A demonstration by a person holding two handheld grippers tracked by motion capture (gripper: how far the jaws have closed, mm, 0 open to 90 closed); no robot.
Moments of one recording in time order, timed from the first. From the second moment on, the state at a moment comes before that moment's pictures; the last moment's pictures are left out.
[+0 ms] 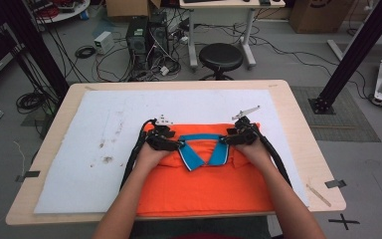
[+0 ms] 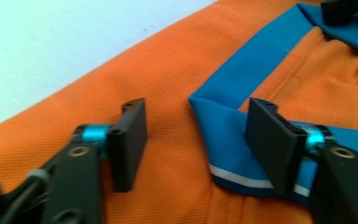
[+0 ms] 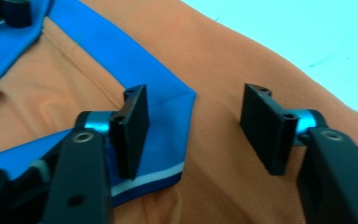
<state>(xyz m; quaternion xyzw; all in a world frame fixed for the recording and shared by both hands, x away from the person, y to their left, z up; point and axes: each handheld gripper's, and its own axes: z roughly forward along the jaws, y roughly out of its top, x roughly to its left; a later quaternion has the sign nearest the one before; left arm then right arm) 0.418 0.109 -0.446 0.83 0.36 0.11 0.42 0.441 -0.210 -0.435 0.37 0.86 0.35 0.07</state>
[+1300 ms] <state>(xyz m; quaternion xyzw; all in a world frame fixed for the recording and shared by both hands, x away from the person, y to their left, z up) 0.380 0.113 -0.426 0.82 0.30 0.15 0.47 0.401 -0.209 -0.409 0.30 0.86 0.39 0.12</state>
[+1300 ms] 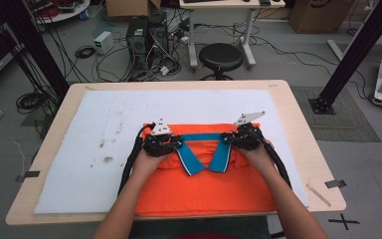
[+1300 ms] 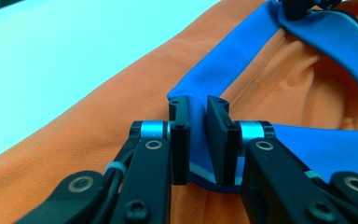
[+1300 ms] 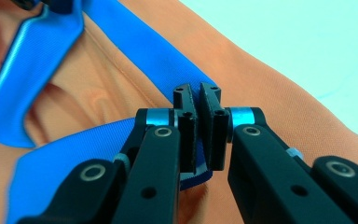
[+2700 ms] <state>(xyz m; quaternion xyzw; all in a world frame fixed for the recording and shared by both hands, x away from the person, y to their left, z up) 0.268 0.159 -0.398 0.79 0.23 0.15 0.54 0.256 -0.250 -0.381 0.23 0.83 0.47 0.16</state>
